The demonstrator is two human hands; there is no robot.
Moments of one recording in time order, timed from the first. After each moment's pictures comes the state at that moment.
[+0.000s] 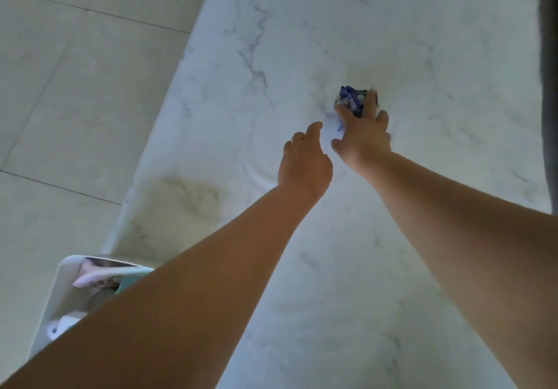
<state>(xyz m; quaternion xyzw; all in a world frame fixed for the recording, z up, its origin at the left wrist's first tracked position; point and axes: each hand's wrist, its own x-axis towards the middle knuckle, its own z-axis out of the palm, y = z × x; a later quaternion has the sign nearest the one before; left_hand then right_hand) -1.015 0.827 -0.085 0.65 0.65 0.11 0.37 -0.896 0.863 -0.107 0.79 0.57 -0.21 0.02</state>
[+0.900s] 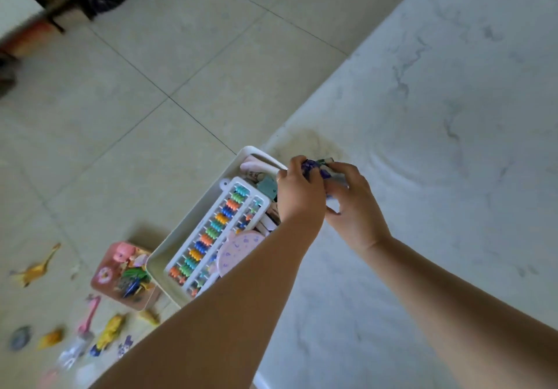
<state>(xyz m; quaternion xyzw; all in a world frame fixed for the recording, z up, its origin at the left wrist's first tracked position) -1.179 0.643 0.008 0.30 0.83 0.32 0.34 -1.070 0.661 -0.043 0.44 0.82 -0.31 -0.20</state>
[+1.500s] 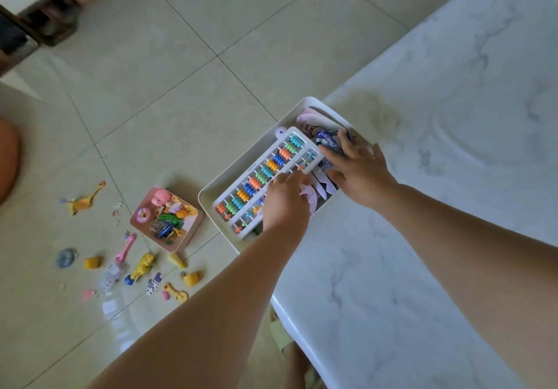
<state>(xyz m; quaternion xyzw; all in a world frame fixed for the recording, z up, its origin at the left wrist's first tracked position) -1.244 0.502 -0.028 0.37 0.87 0.22 0.26 -1.136 0.639 -0.072 0.36 0.91 -0.17 0.11</state>
